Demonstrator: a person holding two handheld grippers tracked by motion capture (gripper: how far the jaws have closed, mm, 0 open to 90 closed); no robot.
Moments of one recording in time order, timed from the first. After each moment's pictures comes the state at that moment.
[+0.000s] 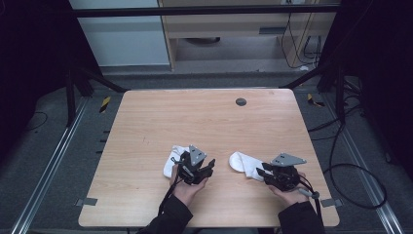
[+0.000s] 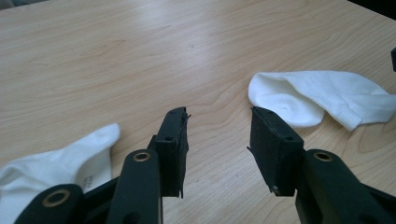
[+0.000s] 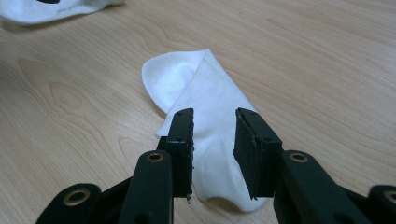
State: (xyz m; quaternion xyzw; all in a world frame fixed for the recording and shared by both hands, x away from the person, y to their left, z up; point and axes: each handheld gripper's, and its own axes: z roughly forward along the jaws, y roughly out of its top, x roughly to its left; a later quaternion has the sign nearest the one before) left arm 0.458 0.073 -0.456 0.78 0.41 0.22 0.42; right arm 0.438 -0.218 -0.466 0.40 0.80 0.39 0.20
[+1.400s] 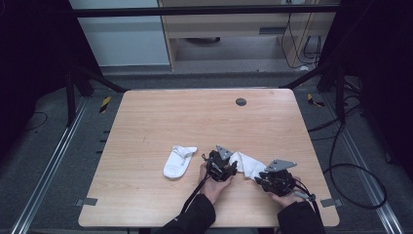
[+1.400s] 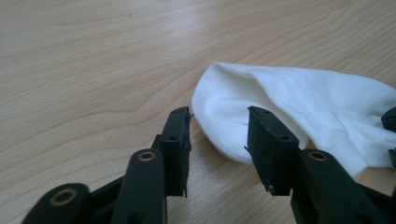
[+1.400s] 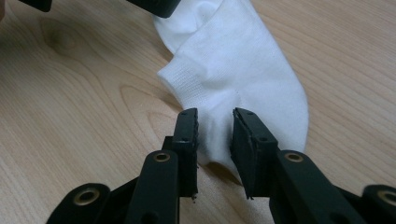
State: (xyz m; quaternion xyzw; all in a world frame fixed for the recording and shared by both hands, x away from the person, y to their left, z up) left arm 0.487 0.000 -0.497 0.79 0.44 0.17 0.39; right arm 0.439 -0.214 -0.493 0.39 0.84 0.34 0.16
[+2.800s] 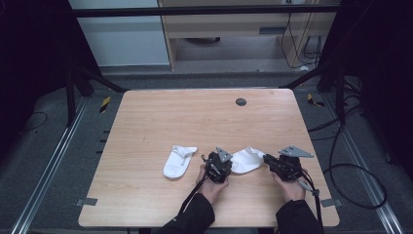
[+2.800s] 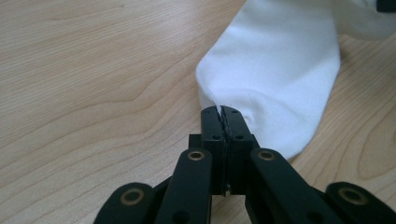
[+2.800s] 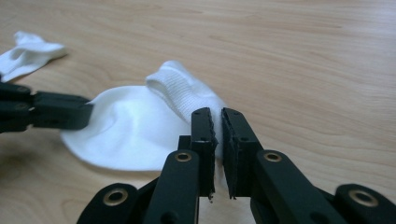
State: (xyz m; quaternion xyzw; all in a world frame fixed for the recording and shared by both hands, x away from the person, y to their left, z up) left arm 0.481 0.007 -0.496 0.81 0.41 0.17 0.38; right arm 0.466 -0.236 -0.477 0.50 0.72 0.43 0.22
